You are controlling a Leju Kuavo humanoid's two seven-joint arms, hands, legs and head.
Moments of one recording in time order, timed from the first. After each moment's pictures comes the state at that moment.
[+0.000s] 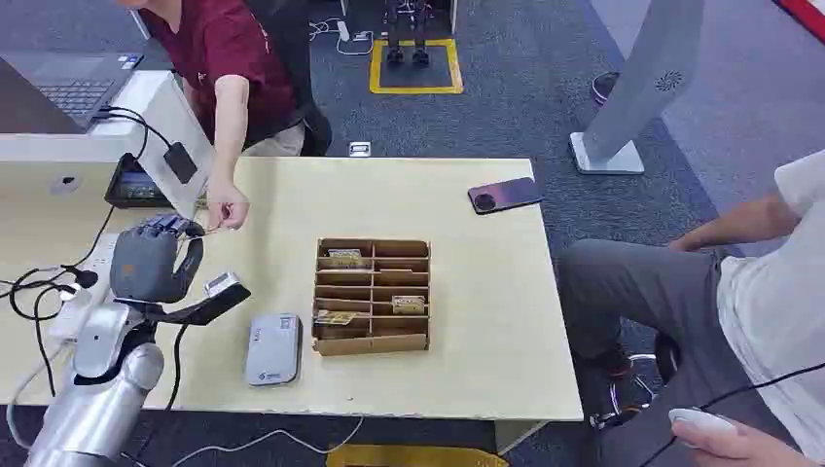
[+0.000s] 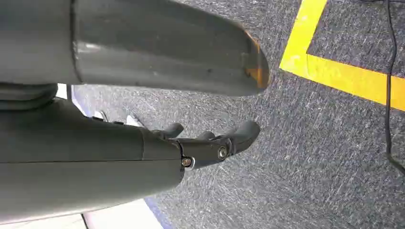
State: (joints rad) left arm -0.33 0.28 -0.22 -1.17 -1.09 0.43 -0.18; right arm -0.03 0.07 -0.98 -0.22 1.57 -0.04 -0.02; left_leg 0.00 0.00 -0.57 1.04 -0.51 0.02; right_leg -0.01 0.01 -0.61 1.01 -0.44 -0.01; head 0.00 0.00
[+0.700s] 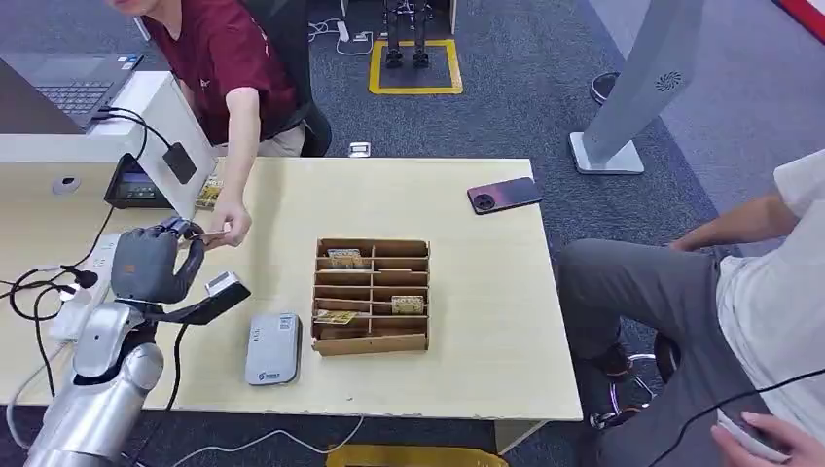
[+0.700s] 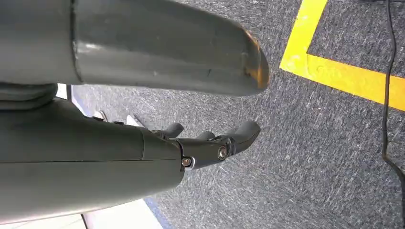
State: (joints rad) left arm -0.33 0.28 -0.22 -1.17 -1.09 0.40 -0.18; right arm -0.03 0.07 -0.98 -0.22 1.57 -0.04 -0.02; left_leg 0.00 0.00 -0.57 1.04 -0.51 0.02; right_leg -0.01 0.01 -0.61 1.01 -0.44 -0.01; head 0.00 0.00
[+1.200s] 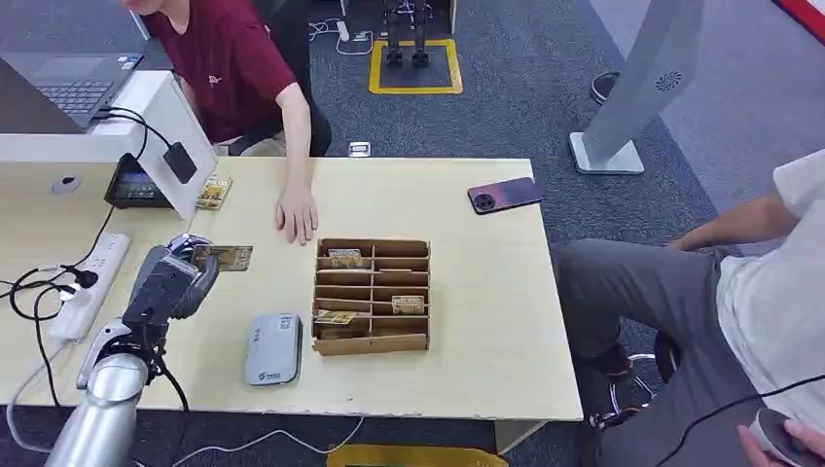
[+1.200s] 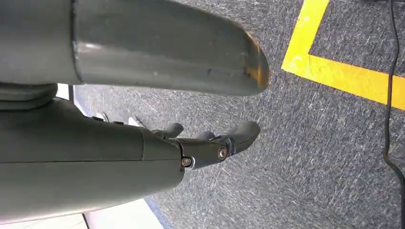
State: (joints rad) left arm -0.21 0.19 -0.10 -1.35 -0.33 -0.07 -0.21; right arm -0.03 0.07 -0.98 -0.22 1.56 -0.04 -0.02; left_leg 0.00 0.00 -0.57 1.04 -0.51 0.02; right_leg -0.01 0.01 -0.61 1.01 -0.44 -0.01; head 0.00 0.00
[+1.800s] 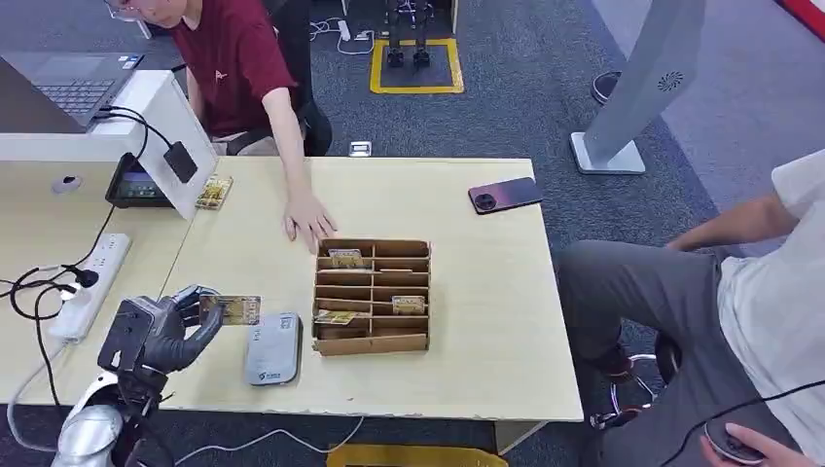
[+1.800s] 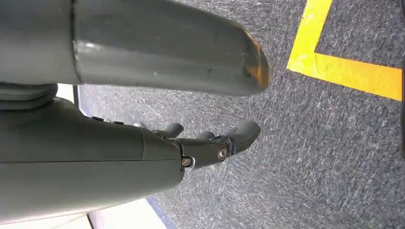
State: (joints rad) left arm -0.01 0.20 -0.05 -1.45 -0.05 -0.27 -0.16; right arm -0.02 0.07 -1.02 -0.22 1.56 -0.05 -0.02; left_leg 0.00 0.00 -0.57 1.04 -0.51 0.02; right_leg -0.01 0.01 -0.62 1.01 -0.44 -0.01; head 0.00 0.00
